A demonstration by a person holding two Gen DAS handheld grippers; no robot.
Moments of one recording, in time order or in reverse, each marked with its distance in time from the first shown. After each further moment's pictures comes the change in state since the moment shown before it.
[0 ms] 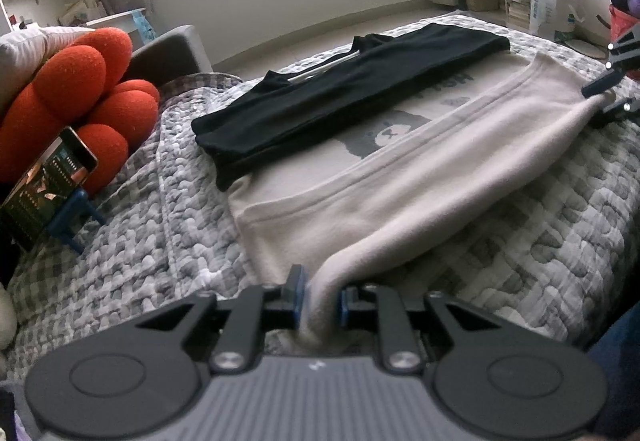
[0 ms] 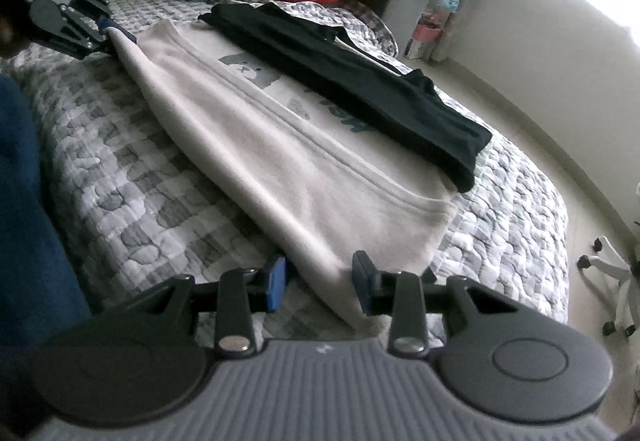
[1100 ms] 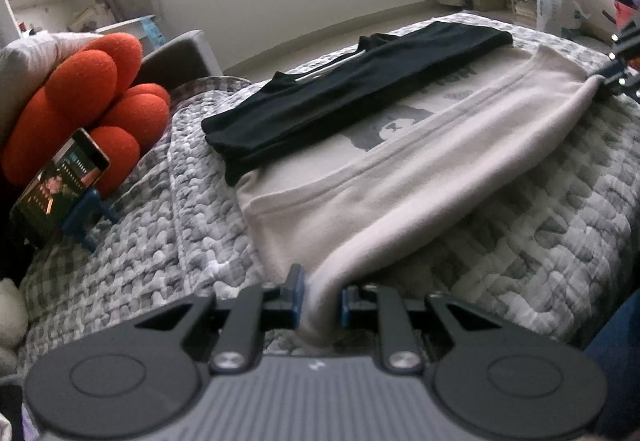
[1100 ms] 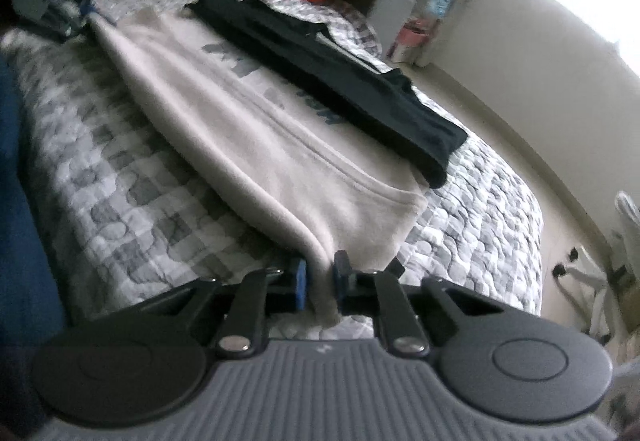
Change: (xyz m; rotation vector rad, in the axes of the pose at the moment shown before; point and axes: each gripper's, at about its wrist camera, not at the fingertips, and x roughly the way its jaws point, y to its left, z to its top) left arm -0.006 -0.004 -0.007 -0.006 -0.009 0.045; right arm 0.000 -0.004 -0.009 0.004 -0.018 -0.074
